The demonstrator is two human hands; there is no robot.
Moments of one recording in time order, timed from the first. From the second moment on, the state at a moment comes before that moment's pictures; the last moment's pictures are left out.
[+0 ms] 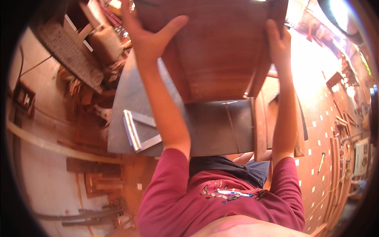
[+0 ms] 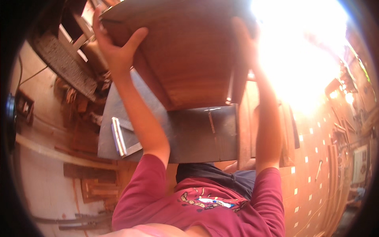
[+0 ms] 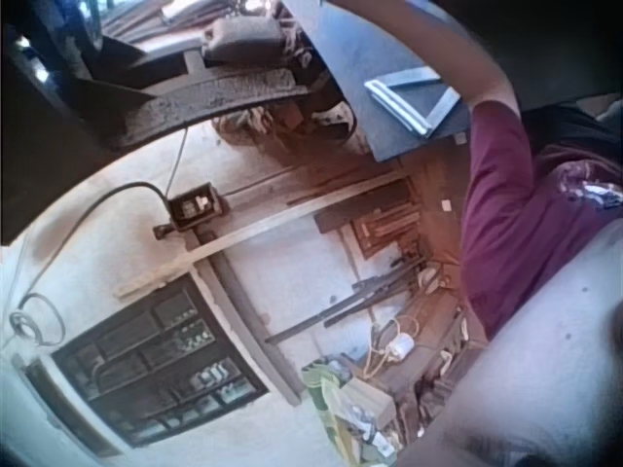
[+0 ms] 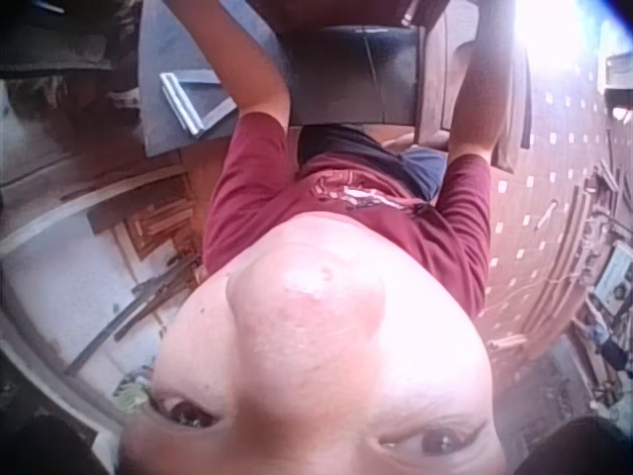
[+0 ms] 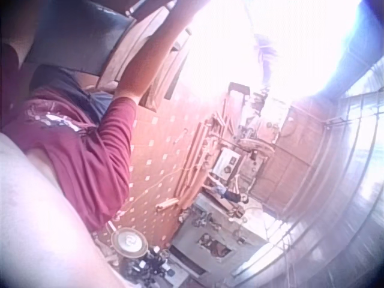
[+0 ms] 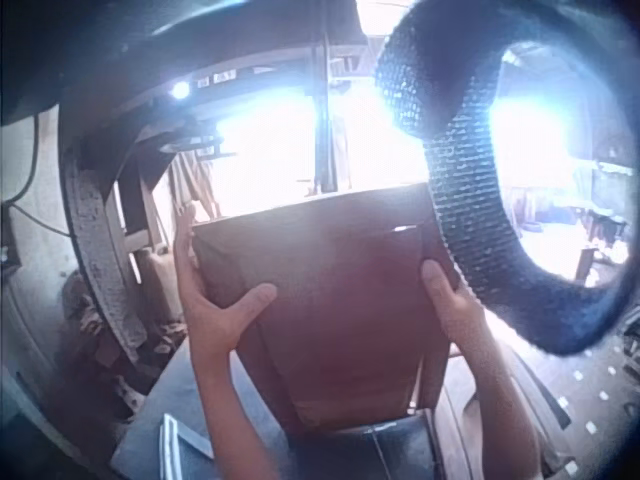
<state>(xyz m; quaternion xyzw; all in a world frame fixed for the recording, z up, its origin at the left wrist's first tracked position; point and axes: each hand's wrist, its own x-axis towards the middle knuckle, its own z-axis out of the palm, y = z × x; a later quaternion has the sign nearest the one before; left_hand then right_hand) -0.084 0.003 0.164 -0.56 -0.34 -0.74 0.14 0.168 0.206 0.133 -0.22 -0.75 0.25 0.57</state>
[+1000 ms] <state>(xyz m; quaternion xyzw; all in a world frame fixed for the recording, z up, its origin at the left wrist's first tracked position) -0.086 0.008 0.163 -0.54 -0.35 -0.75 0.15 0.153 0.166 0.150 -0.10 -0.71 0.42 0.55</state>
